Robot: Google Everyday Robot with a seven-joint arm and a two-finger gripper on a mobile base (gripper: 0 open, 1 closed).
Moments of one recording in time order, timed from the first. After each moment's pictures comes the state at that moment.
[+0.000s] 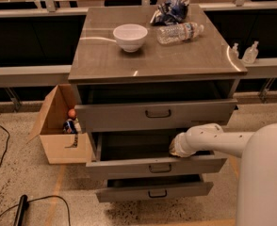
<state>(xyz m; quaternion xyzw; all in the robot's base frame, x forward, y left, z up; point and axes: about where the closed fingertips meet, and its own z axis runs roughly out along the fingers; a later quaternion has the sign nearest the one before) 0.645 -0.167 0.430 -0.69 0.68 -0.04 0.24</state>
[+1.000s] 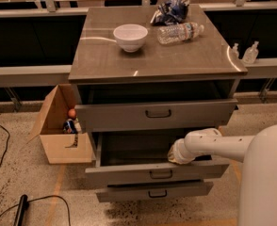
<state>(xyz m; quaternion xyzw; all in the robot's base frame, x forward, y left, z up) 0.615 -0.160 0.414 -0.70 0.68 -0.01 0.22</state>
